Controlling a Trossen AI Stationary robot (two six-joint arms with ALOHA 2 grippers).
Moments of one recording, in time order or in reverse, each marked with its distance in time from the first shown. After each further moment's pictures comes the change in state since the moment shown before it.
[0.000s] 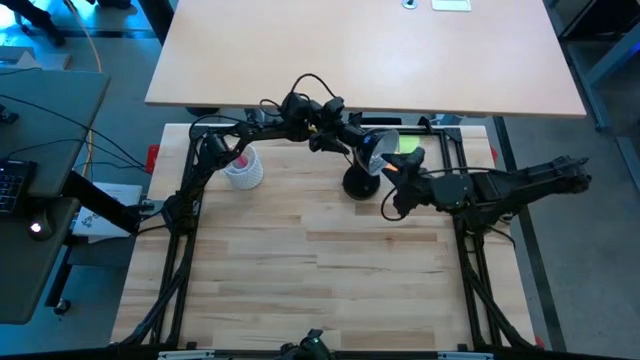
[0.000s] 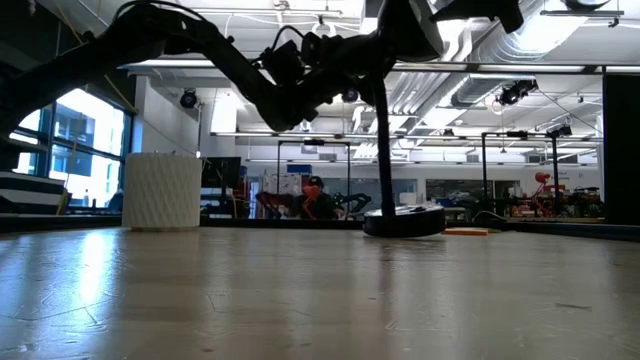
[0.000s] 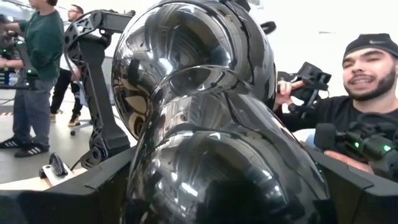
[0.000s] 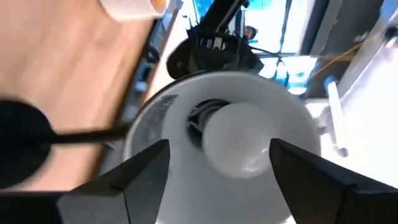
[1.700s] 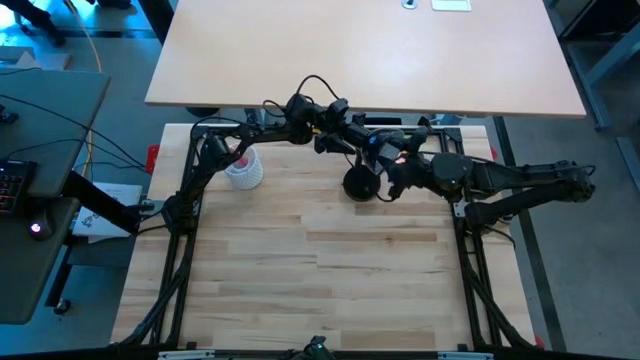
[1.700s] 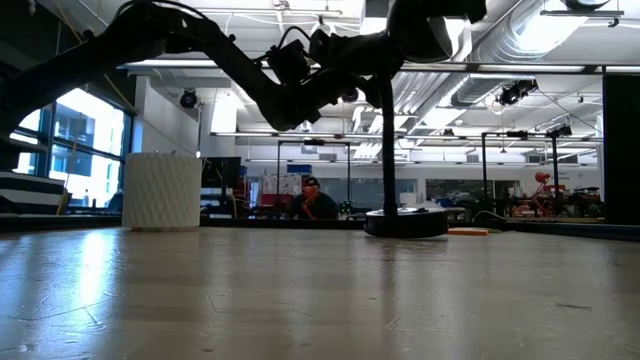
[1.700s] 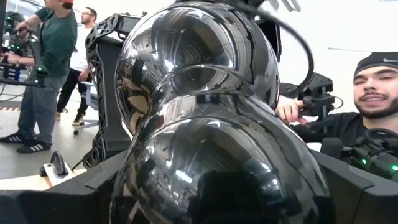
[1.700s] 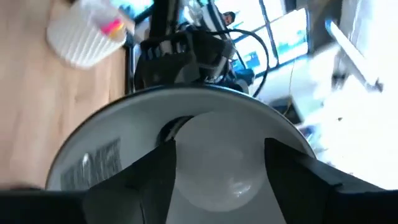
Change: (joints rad) left arm -0.029 -0.001 -0.002 -0.063 -0.072 0.018; right arm -0.192 0.009 0.000 0.128 -0.170 0.404
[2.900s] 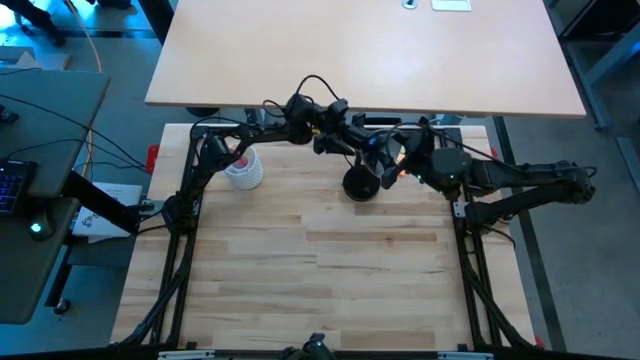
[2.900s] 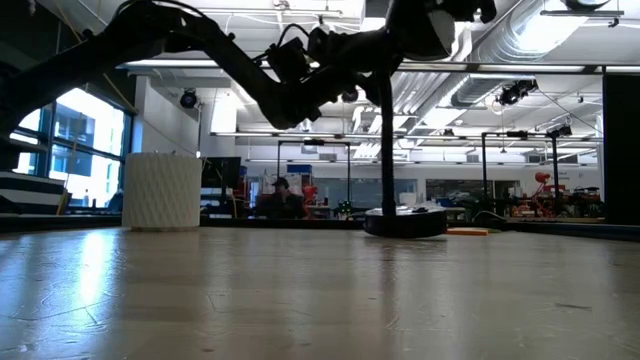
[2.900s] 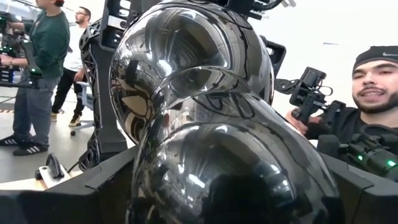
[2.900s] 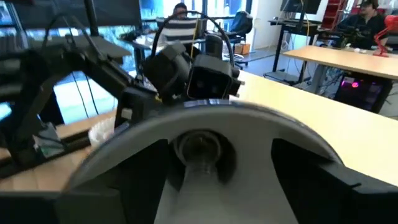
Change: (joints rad) left arm 0.002 -0.005 0.001 0.003 0.021 0.009; right arm -0.040 -0.003 0.000 0.015 0.021 0.969
